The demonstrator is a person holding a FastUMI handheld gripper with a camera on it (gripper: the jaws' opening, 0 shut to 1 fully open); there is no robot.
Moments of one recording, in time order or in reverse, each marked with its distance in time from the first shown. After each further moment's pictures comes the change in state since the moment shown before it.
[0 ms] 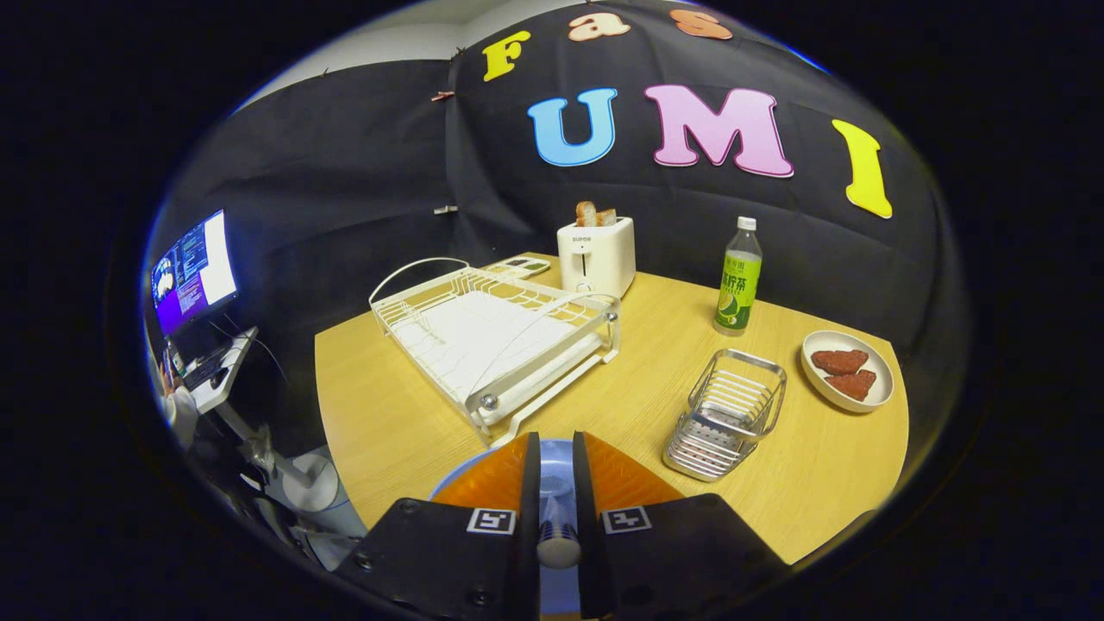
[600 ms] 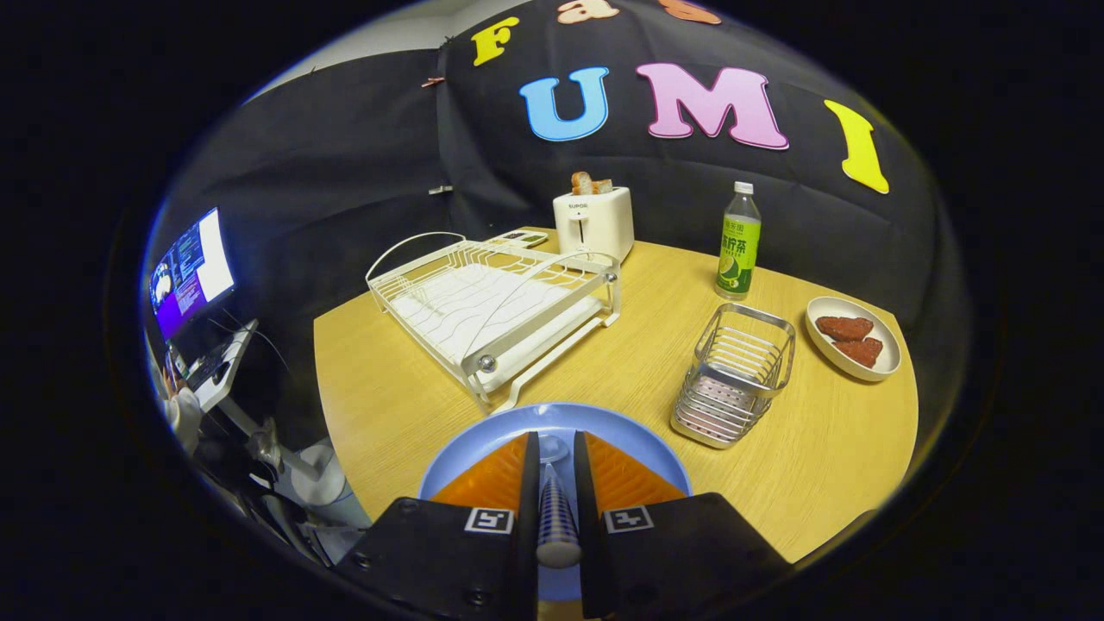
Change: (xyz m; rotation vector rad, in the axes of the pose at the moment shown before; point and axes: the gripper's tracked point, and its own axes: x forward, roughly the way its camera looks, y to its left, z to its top) arm 0.001 -0.001 -0.027 0.041 0.069 -0.008
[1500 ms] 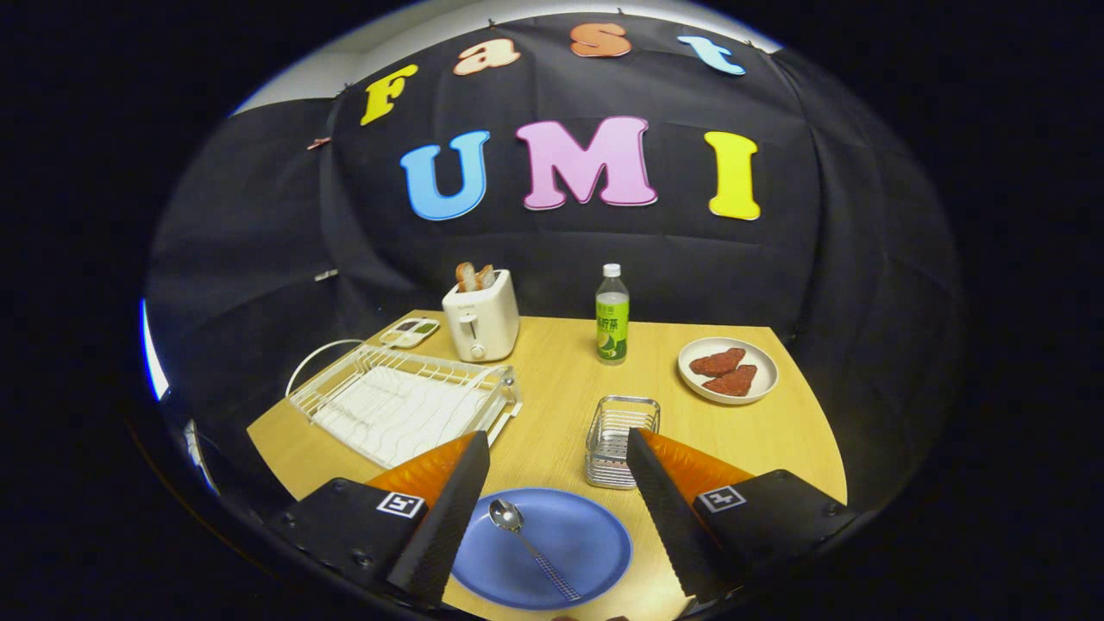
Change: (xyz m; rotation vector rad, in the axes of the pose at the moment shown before) arm -0.072 -0.034 0.119 0.203 -0.224 -0.455
